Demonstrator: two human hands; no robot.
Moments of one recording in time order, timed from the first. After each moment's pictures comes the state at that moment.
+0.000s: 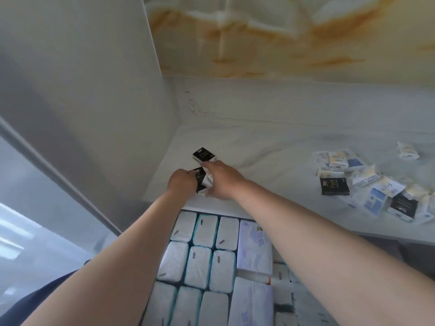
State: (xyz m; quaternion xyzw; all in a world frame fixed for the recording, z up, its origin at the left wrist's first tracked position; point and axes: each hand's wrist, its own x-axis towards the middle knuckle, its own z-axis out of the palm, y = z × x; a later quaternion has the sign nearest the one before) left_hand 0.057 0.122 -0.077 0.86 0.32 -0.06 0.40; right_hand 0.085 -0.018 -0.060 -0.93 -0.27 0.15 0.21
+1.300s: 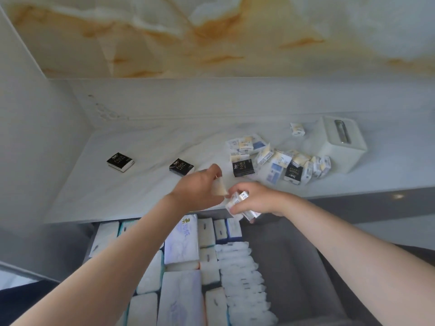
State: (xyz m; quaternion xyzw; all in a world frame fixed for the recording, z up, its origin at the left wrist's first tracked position) left_hand 0.032 -0.093 -0.047 0.95 -0.24 -0.02 0.19; right_hand 0.005 -0.295 -0.042 -0.87 -0.02 0.28 0.41
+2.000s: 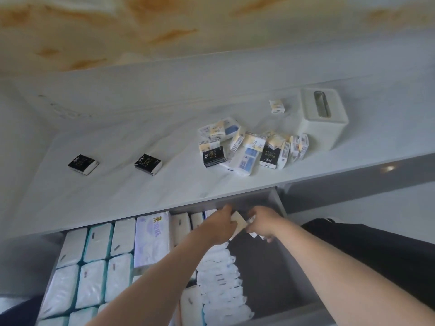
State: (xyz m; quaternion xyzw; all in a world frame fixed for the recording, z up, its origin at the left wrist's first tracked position) left_hand -0.012 -0.217 -0.160 0.91 -0.13 -0.29 0.25; right_hand -0.031 -0.384 -0.154 -0.88 0.16 0.34 0.30
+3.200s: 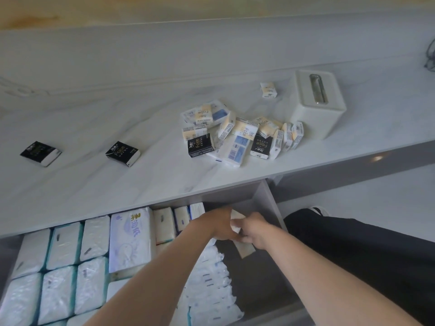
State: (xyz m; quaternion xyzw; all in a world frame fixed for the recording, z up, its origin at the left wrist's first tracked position) left_hand 0.003 -0.243 -0.194 0.87 -0.20 -0.41 0.17; right_hand -0.040 -0.371 -0.211 -0.64 0.43 0.26 0.59
